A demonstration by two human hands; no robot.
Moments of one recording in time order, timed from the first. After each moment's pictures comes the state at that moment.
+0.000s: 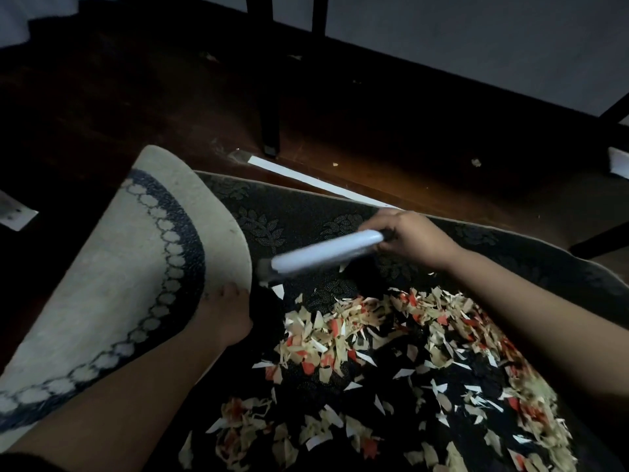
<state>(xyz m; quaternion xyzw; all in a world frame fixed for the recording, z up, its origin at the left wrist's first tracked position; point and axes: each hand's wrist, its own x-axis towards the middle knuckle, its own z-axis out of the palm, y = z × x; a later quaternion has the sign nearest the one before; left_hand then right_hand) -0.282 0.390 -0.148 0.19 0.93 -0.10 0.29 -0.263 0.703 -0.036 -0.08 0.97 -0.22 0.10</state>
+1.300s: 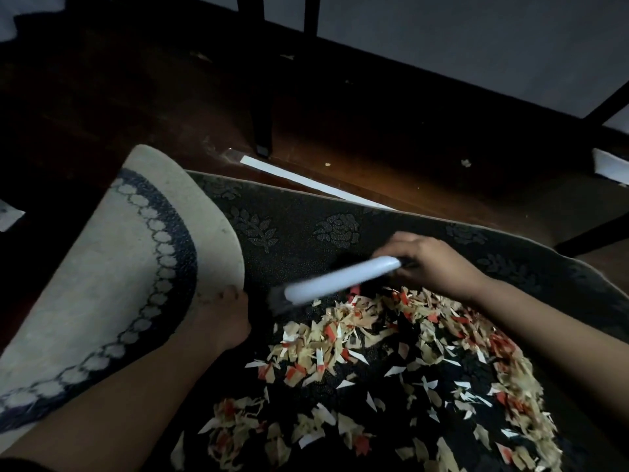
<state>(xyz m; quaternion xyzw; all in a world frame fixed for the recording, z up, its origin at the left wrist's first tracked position) -0.277 0.396 -0.152 0.23 0.92 -0.16 0.27 -0.213 0.720 -0.030 -0.10 0.97 -0.22 0.10</state>
